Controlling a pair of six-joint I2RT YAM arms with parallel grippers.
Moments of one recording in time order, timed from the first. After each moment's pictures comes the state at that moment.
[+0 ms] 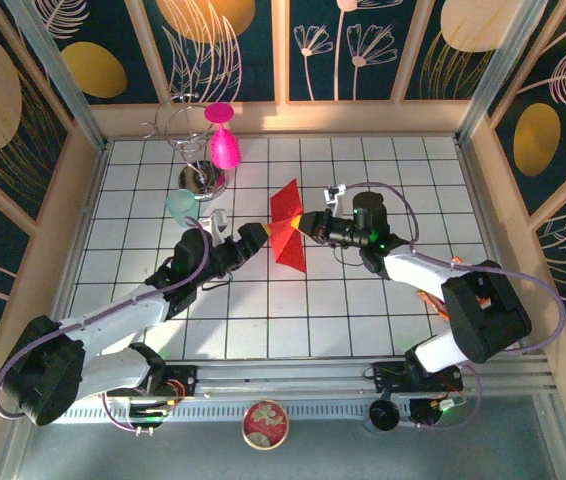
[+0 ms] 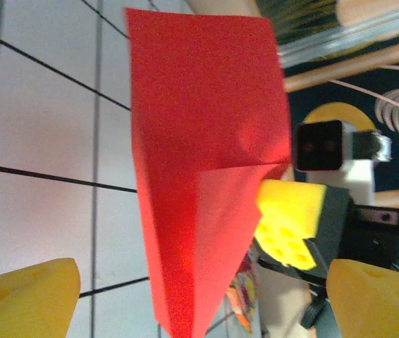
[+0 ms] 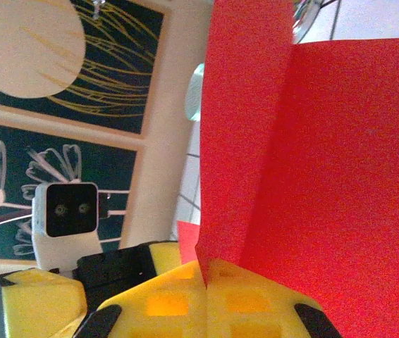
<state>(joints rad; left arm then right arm) -0.65 1.16 0.50 0.38 0.22 -1.18 0.50 1.46 0.69 0.49 -0.71 1.02</state>
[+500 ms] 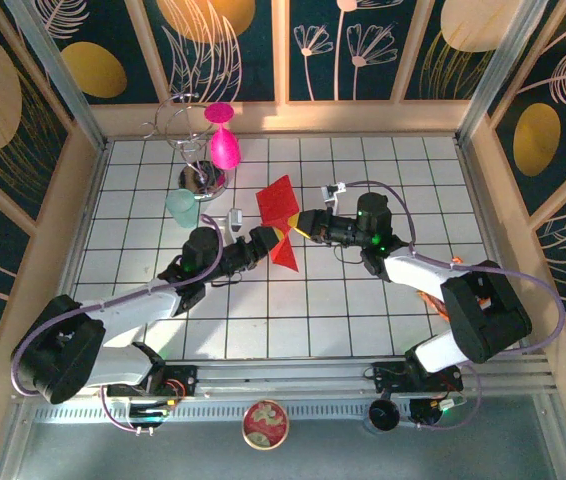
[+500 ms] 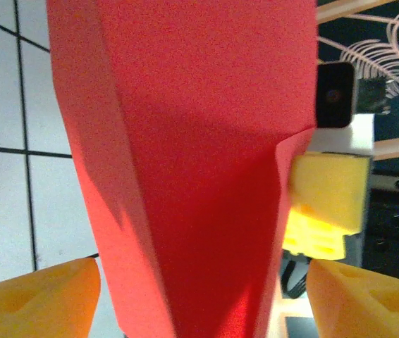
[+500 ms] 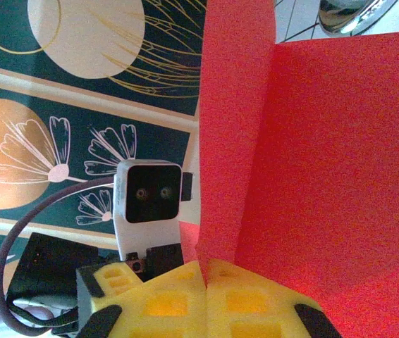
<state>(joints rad) -0.66 1.29 0.50 0.57 0.36 -1.22 0.50 1.46 0.67 0.65 -0.81 1.13</state>
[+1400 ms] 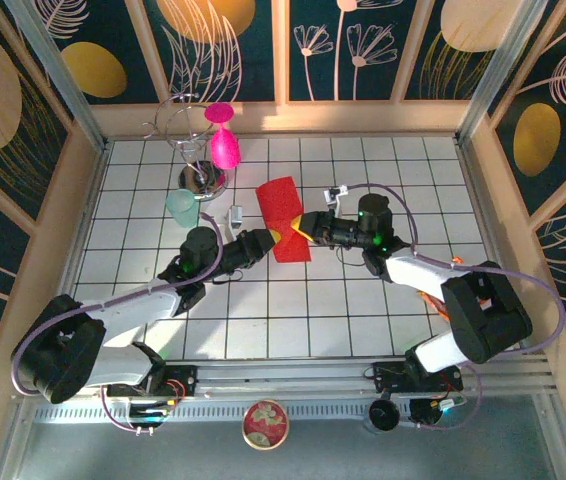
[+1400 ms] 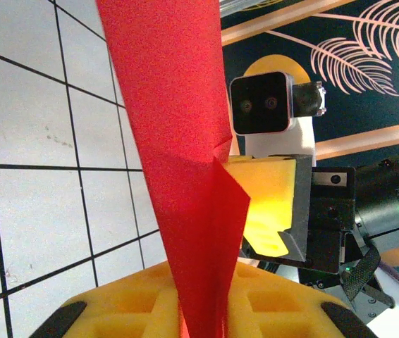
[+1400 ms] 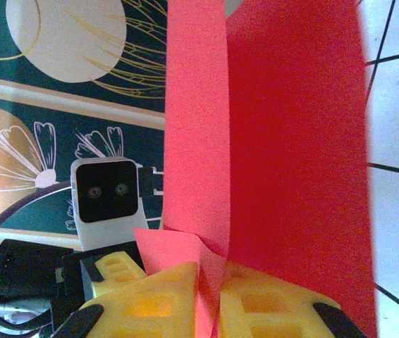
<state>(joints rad) -0.66 1.29 0.50 0.63 0.39 -1.21 0.48 1.46 0.66 0.60 -0.81 1.11</state>
